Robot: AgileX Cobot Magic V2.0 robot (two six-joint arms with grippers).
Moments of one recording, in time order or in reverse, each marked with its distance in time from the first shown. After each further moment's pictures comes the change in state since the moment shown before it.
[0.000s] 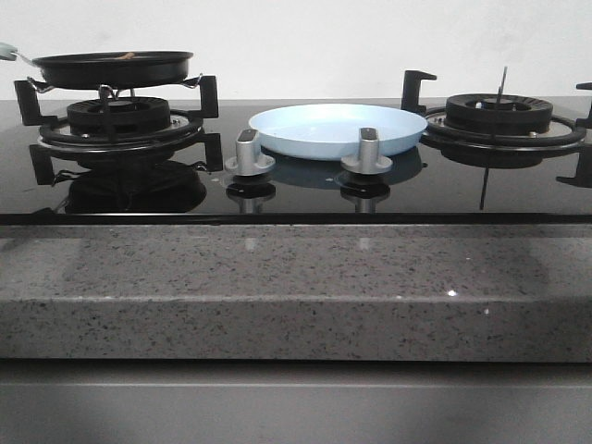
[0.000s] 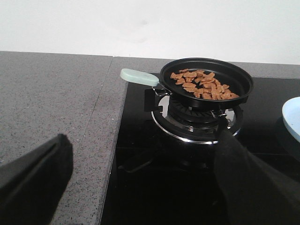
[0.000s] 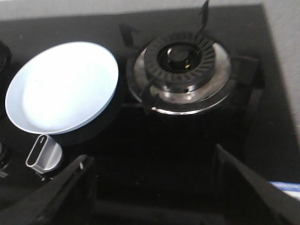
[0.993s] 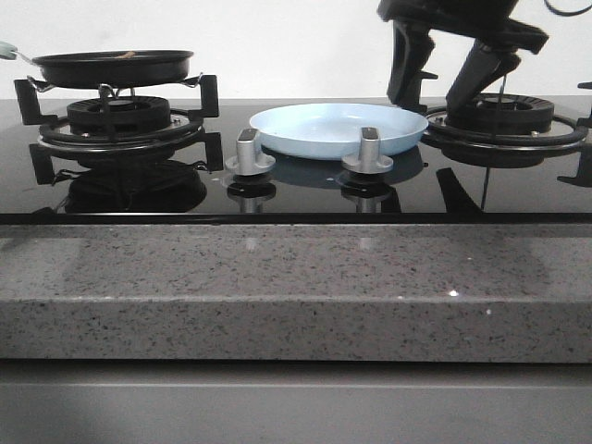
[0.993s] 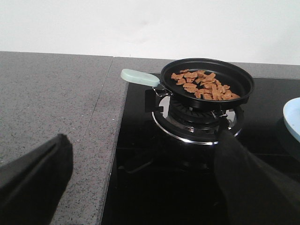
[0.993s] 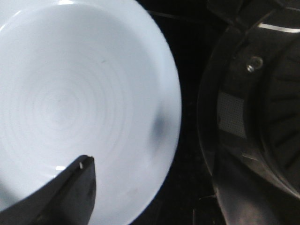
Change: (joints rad) left arm 0.000 0.000 0.000 0.000 -0.002 0.000; right arm 0.124 0.979 -0.863 0.041 0.402 -0.037
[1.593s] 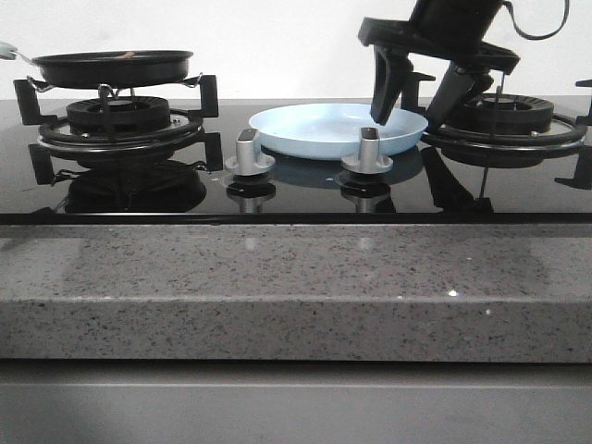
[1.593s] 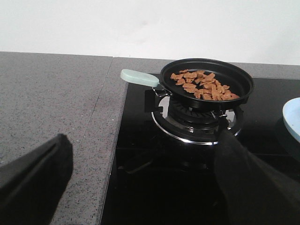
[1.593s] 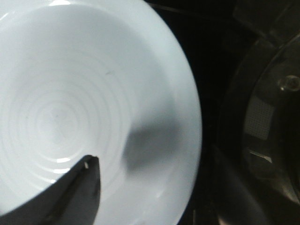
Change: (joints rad) left arm 0.000 0.000 0.000 0.000 0.000 0.000; right arm 0.020 0.086 -0.073 0.004 0.019 -0.008
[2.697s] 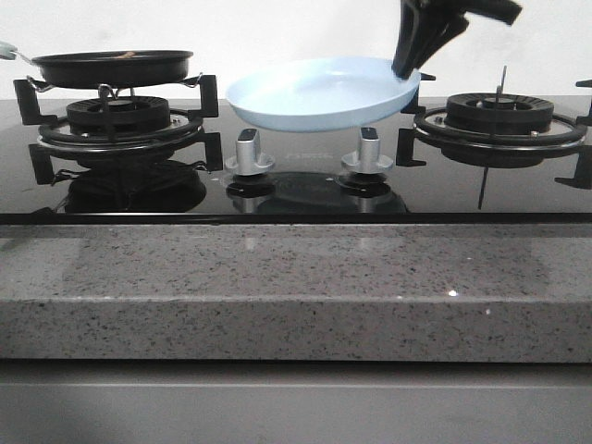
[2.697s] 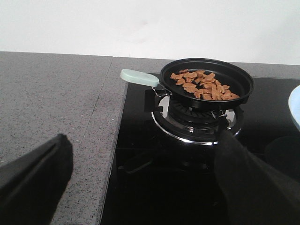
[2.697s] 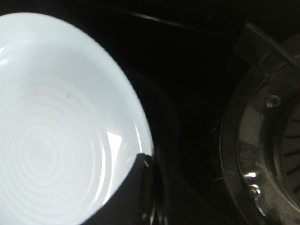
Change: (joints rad) left arm 0.000 0.000 0.000 0.000 0.000 0.000; right arm 0.000 0.006 -0.223 0.009 0.177 0.016
